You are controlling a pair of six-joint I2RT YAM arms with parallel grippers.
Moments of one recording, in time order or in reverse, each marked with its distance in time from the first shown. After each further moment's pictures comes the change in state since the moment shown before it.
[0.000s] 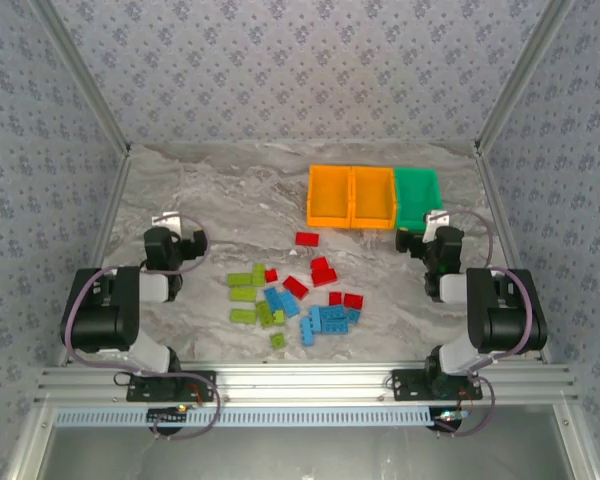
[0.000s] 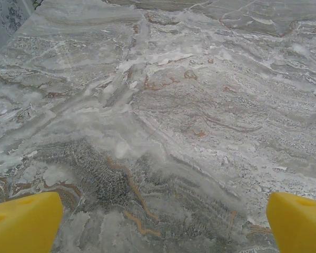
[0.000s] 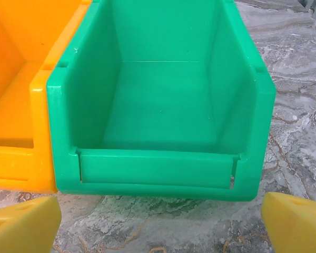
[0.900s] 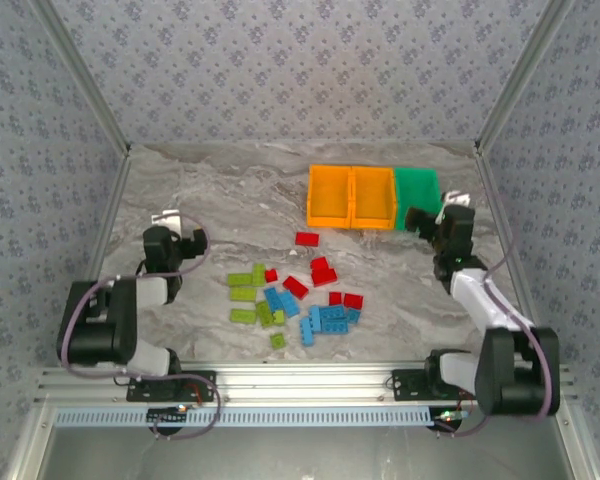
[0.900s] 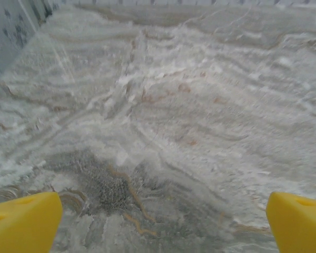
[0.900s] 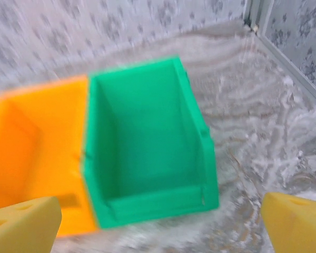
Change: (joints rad) left arm -0.043 -0.165 -0.002 -0.117 -0.034 0.015; right arm 0.046 -0.385 0.290 -0.689 0.126 0.275
